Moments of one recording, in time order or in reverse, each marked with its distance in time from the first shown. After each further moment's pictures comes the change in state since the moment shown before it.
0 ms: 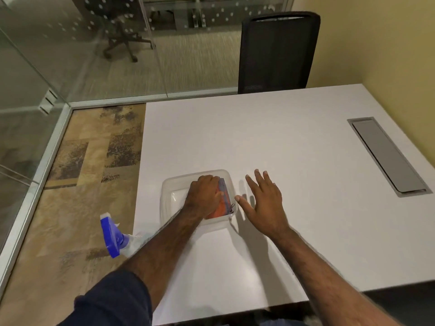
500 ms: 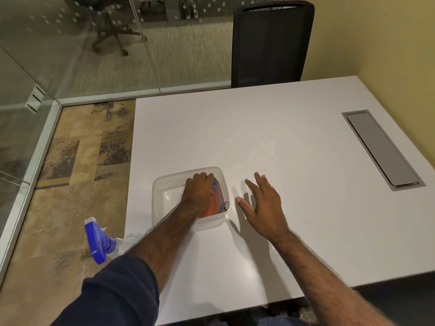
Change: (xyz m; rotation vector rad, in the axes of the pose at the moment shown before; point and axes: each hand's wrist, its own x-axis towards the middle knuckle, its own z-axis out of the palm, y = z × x) left_hand 0.036 -0.010 0.033 0.162 -0.083 0.008; right_hand -0.011 0.016 -0.001 0.081 -0.042 0.084
